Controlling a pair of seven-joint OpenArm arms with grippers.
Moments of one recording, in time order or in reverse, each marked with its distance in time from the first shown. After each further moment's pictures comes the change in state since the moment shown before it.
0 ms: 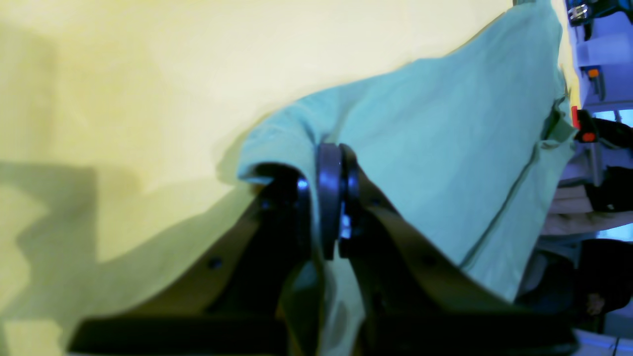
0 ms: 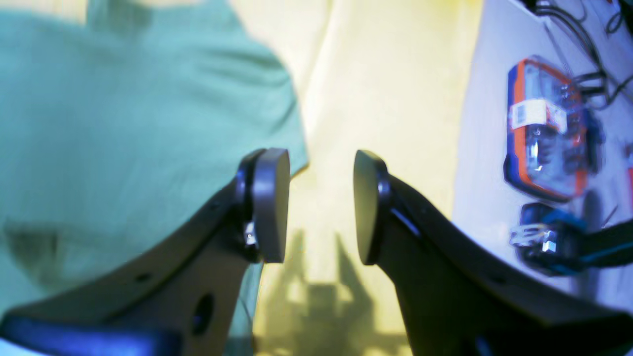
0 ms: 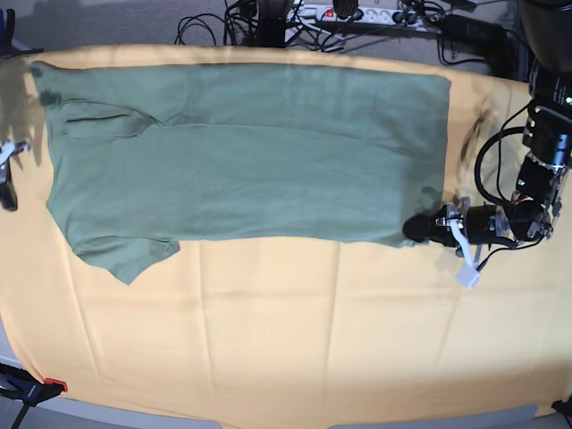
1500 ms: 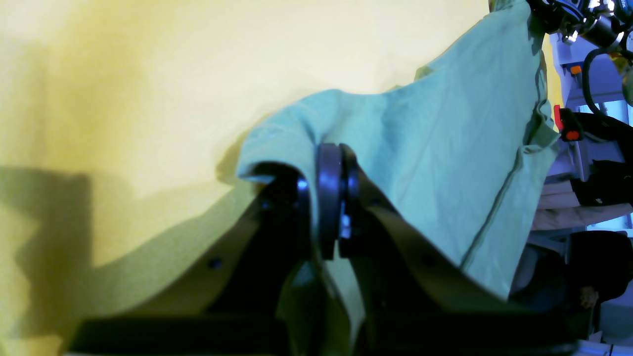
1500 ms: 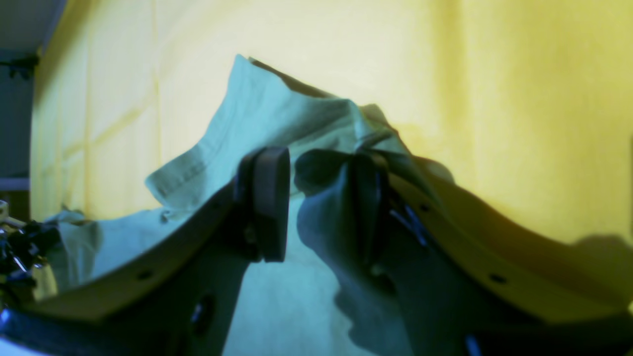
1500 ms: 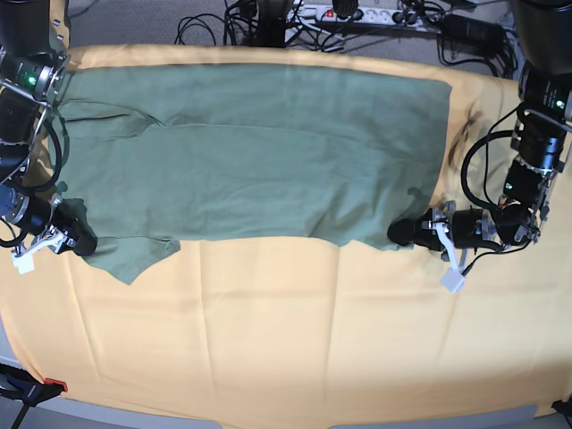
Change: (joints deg) left arm -0.4 2.7 0.0 0.0 0.4 0.0 -0.1; right arm 44.5 -11.3 -16.3 -67.5 9.0 11.1 -8.2
